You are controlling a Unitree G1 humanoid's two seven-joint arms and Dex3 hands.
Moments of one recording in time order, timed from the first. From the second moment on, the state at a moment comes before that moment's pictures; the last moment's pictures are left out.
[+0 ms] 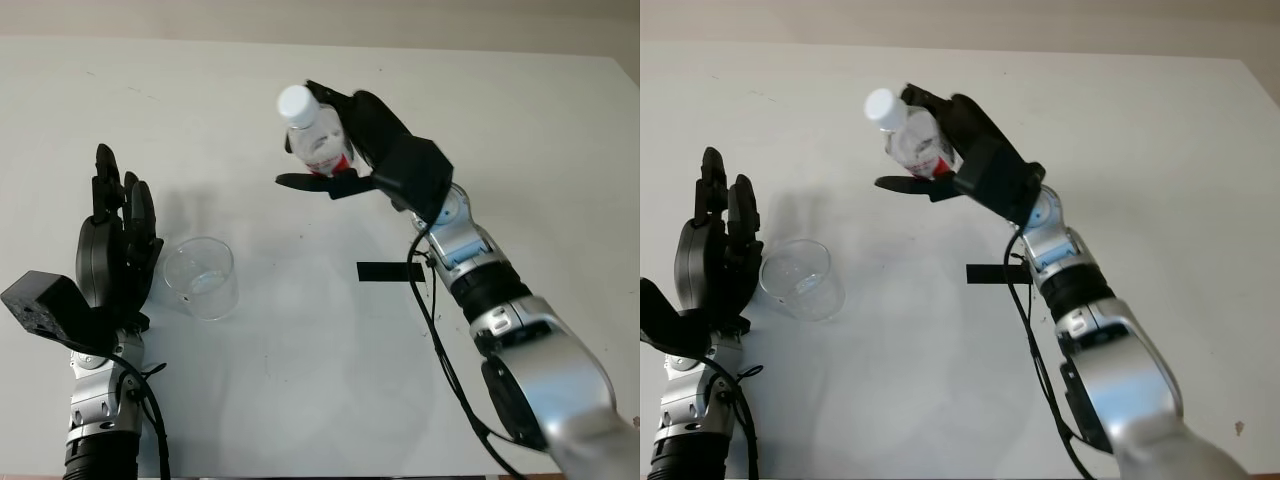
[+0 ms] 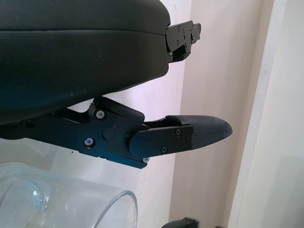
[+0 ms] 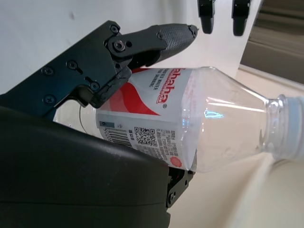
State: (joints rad) left arm -0.24 0.19 0.31 0.19 -0.31 -0.20 -0.17; right arm -0.88 -0.22 0.14 0.67 -0.03 -0.18 0.29
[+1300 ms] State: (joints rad) left arm -0.23 0.19 0.32 0.19 -0.31 -0.19 -0.19; right arm -0.38 -0.24 -0.04 -0.01 0.19 0.37 0.32
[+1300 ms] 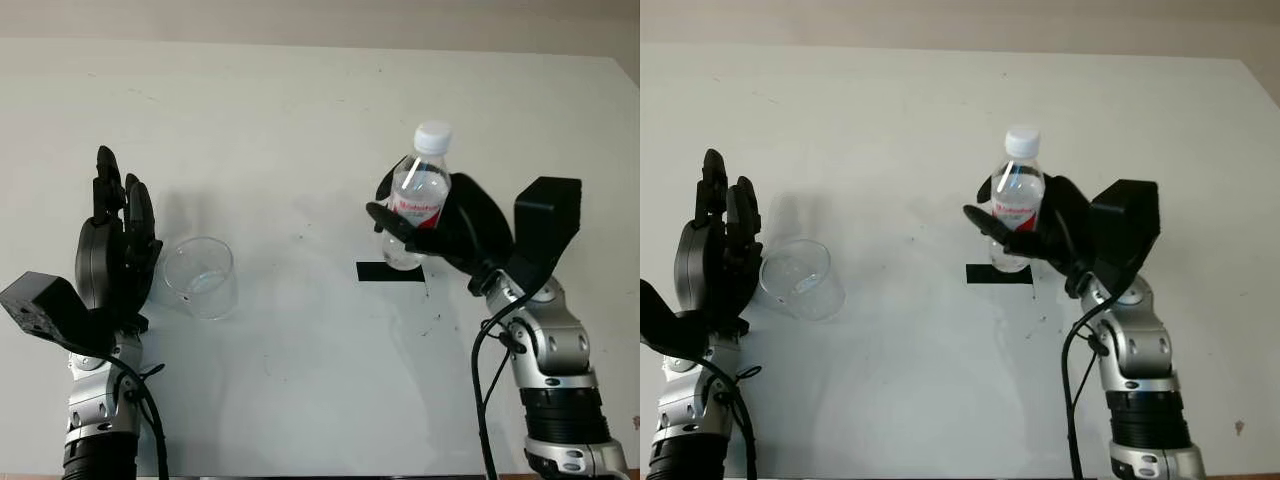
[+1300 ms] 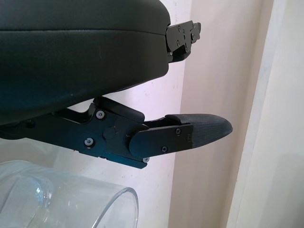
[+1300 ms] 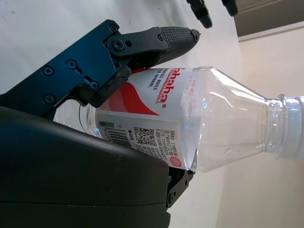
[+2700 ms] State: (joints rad) left arm -0.23 0.20 0.33 0.18 -0.31 -0.17 -0.20; right arm -0.28 -0.17 -0.02 0.07 0.16 0.15 0.32
